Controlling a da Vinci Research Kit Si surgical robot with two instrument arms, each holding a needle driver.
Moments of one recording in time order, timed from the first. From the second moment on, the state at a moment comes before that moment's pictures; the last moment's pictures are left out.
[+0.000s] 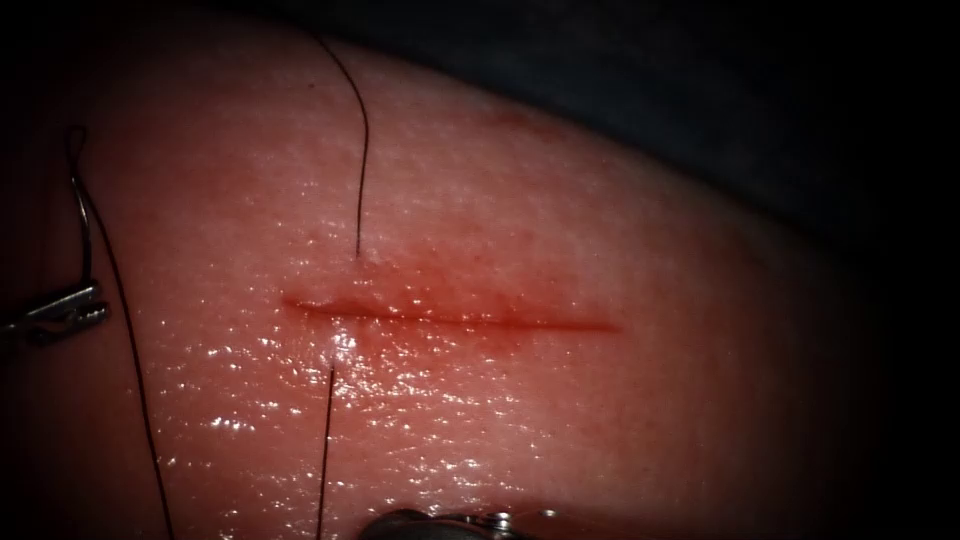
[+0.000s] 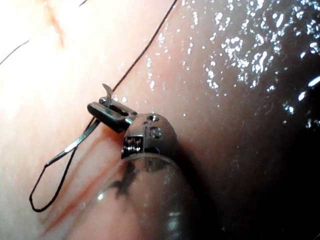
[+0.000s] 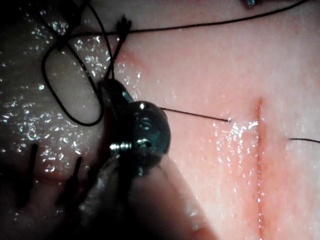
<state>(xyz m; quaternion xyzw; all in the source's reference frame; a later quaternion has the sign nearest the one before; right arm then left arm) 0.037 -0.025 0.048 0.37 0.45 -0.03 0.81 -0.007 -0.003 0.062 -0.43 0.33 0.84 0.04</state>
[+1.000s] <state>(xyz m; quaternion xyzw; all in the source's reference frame) 0.031 -0.017 0.046 0.16 0.55 0.02 0.82 -0.007 -0.003 0.062 -0.43 0.33 0.84 0.04</state>
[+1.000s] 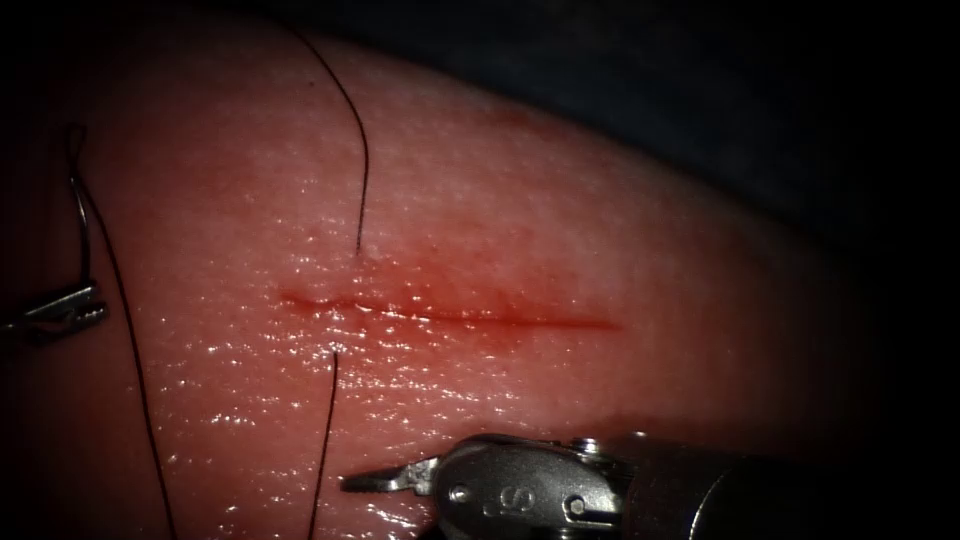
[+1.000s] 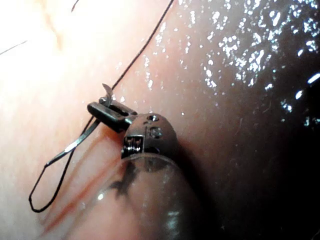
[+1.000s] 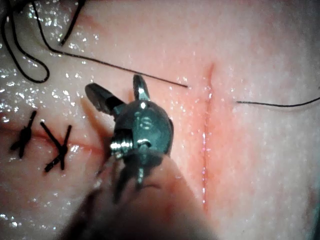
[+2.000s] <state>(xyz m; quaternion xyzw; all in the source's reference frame) 0.033 -0.014 0.056 -0.03 0.56 -0.14 0.82 -0.007 -0.003 0.062 -0.43 0.32 0.84 0.04</state>
